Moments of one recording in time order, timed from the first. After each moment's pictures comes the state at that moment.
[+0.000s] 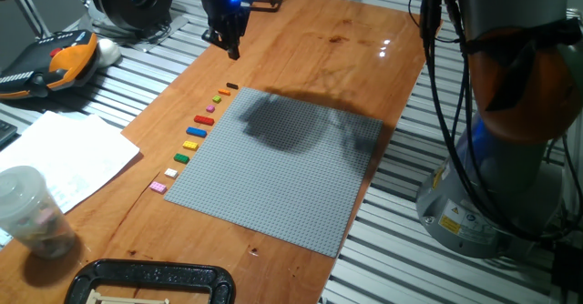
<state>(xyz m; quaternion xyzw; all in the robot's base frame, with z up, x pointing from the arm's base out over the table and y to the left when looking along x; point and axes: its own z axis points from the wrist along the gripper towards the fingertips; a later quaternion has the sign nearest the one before) 0.552 -0.038 0.199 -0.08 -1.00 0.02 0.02</state>
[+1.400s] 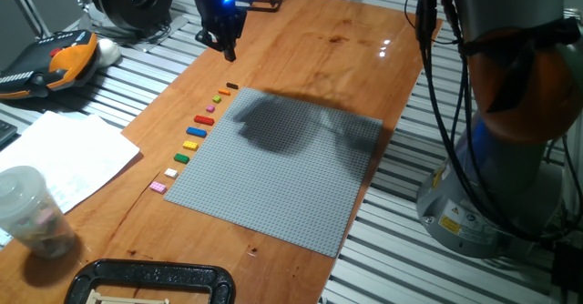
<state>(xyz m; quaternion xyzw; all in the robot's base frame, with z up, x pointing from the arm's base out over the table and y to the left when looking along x) 0.554 -0.032 0.199 -0.12 -0.99 0.02 0.02</state>
